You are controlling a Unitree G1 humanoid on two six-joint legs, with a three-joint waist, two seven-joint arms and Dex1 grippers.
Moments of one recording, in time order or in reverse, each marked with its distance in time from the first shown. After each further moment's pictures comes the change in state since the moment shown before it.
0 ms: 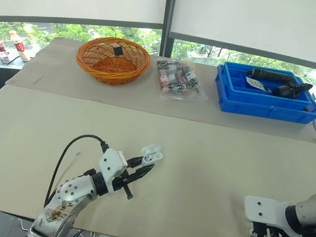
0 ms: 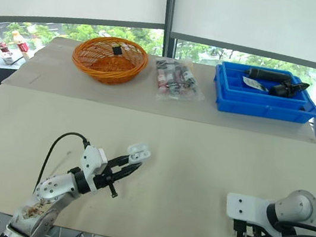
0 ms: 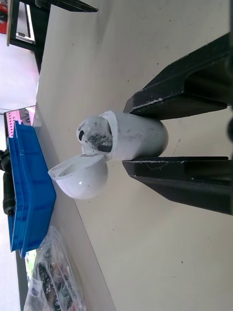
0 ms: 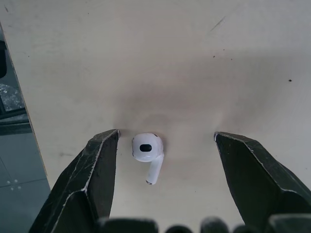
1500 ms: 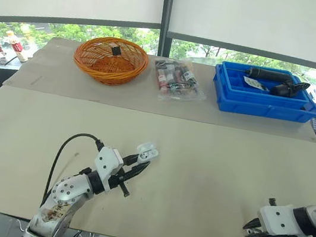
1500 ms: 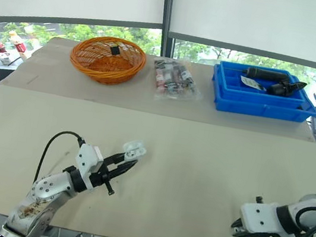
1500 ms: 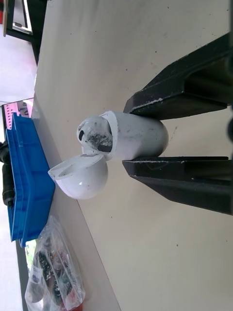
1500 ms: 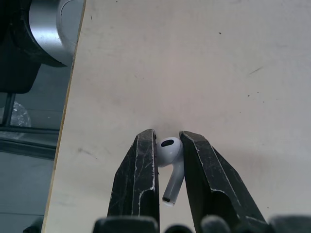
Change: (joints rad) left arm 0.008 0.012 0.031 -0.006 -0.001 -0.001 0.014; right arm -0.072 0.135 -0.015 0.476 0.153 -0.739 0.221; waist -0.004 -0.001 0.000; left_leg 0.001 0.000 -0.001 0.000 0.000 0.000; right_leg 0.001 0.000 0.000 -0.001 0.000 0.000
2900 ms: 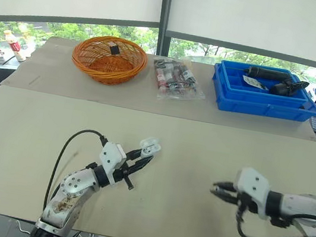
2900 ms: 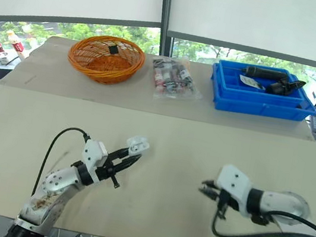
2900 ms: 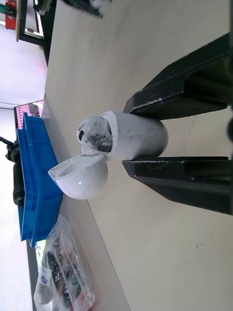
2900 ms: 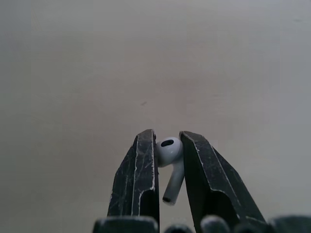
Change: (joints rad) left arm -0.063 -0.047 -0.002 0.125 0.008 -0.090 -0.026; right arm 0.049 0.157 -0.069 -0.355 0.122 0.425 -0.322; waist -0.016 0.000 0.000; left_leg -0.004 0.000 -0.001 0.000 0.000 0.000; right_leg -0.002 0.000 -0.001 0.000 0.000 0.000
